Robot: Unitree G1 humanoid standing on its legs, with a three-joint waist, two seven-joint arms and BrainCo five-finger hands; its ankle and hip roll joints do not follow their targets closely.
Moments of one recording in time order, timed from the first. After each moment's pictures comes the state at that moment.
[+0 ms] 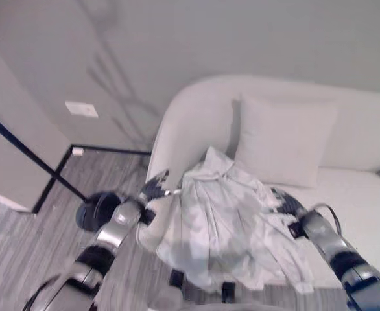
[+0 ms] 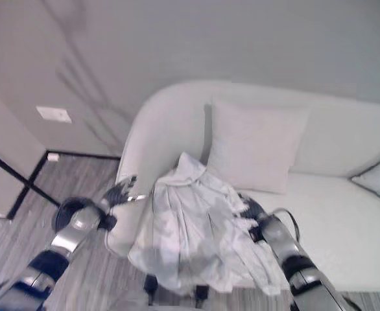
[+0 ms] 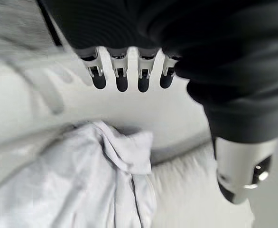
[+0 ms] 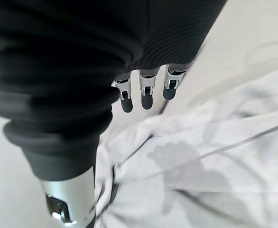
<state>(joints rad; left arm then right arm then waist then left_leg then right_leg) -0.42 0.51 -0.42 0.49 -0.18 0.03 -0.07 -0.47 -0.48 0.39 0.79 0.04 -0.05 0.08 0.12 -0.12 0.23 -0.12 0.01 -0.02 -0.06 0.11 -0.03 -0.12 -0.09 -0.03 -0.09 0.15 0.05</state>
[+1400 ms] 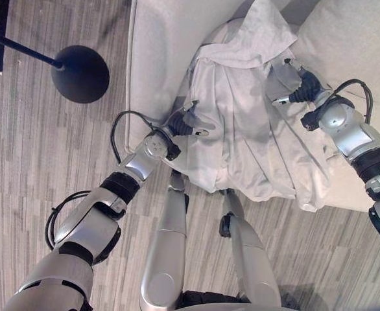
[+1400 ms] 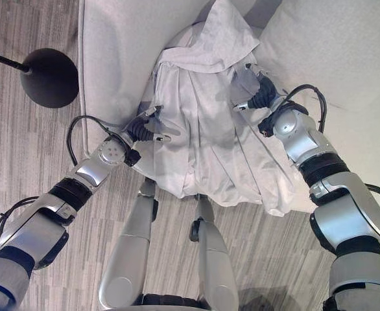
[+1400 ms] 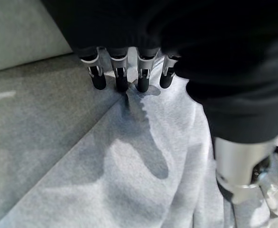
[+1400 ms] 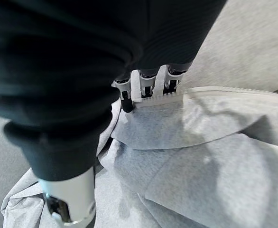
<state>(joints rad) -0.90 0.50 -0.62 0.63 -0.09 0.02 0.04 -1.08 -0.77 0.62 0.71 -0.06 -0.05 -0.10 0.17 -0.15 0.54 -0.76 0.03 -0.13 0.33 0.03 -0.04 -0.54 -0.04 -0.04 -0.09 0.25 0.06</state>
